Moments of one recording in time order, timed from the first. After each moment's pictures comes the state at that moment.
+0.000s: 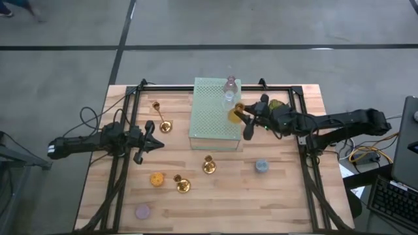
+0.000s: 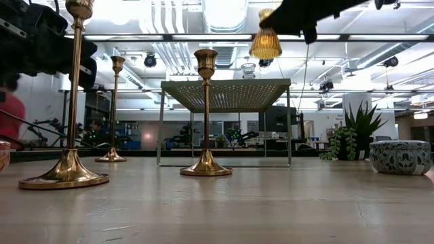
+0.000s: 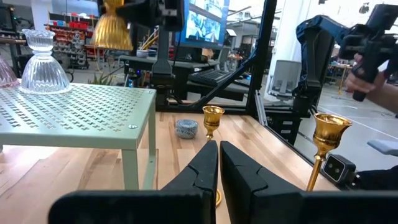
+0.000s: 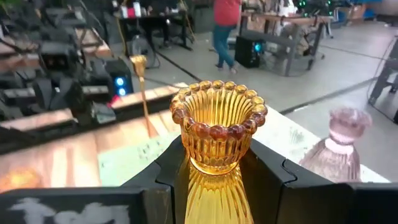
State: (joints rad) left arm 0.11 0.07 0.01 0.06 0.29 -0.11; right arm -0.01 1.10 0.75 0.18 0.46 0.13
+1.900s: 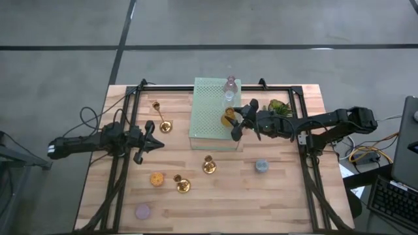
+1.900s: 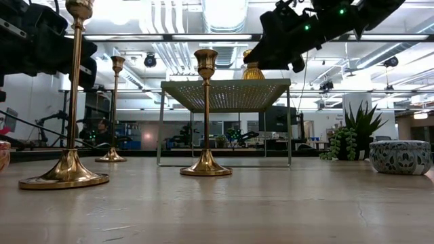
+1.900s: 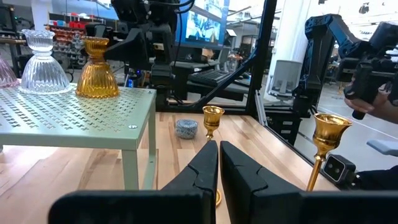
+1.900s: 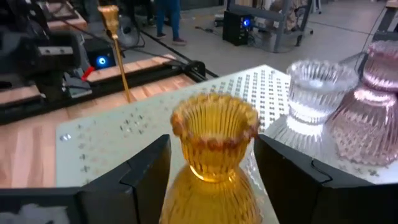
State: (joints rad) left arm 0.11 0.07 0.01 0.06 0.29 -0.11; right arm -0.06 1.32 0.70 0.35 0.47 0.18
